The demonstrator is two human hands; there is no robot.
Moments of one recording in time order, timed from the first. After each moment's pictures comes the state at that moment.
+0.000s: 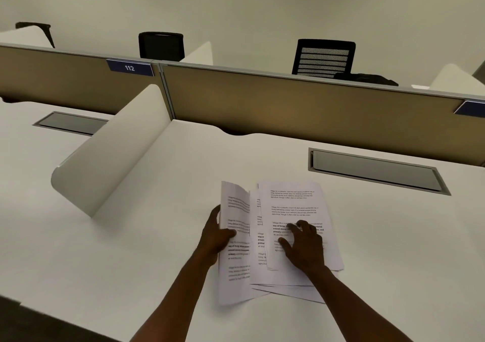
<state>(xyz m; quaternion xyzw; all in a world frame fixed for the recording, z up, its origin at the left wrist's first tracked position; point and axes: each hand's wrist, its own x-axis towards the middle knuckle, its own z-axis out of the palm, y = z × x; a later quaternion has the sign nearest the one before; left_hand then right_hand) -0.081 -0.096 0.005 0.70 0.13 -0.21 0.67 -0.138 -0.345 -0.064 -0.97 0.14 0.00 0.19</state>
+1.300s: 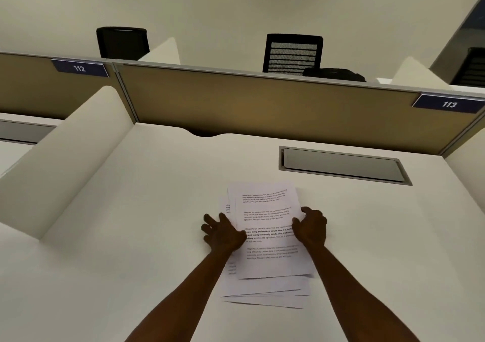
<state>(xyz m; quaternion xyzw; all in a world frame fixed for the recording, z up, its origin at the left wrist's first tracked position) -0.057 -0.219 -0.024 0.93 0.07 -0.23 0.26 -0.107 -0.435 -0.028 -0.88 0.35 -0.01 0.32</state>
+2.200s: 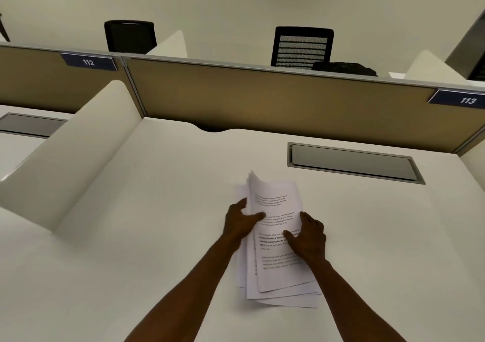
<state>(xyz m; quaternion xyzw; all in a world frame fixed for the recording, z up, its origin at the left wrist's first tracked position) -0.054 -0.223 0.005 0.76 0.06 -0.22 0.61 -0.128 -0.411 -0.059 -0.93 0.27 0.03 0.25</state>
